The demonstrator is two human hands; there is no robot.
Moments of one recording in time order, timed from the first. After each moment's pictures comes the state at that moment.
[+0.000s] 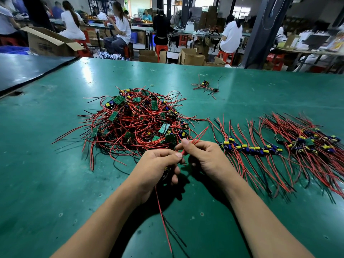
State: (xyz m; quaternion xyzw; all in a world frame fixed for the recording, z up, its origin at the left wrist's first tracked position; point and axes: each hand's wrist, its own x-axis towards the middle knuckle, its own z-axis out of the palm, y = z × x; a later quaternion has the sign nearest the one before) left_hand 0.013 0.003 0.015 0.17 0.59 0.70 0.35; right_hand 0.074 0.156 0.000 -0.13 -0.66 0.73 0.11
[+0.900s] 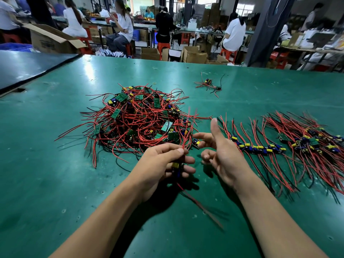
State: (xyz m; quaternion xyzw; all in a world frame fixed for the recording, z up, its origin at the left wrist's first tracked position) left_hand 0.016 0.004 0.021 0.15 0.56 0.74 0.36; right_hand 0.071 0.172 0.010 -0.23 -0.60 0.75 0.16
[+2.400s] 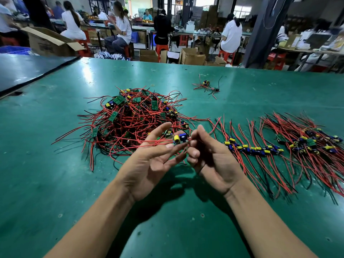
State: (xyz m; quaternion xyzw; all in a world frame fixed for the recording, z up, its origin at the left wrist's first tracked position) left_hand 0.007 -0.003 0.025 0.16 0.35 0.84 0.38; right_hand 0.078 0.139 0.032 -0.08 -0.41 0.90 0.10
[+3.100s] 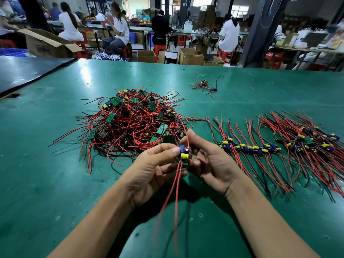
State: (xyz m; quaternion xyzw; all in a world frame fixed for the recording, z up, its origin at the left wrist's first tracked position) left_hand 0.010 0.000 0.019 0.14 0.44 0.78 0.41; right_hand 0.081 0.147 0.028 -0.12 -0.51 0.85 0.03
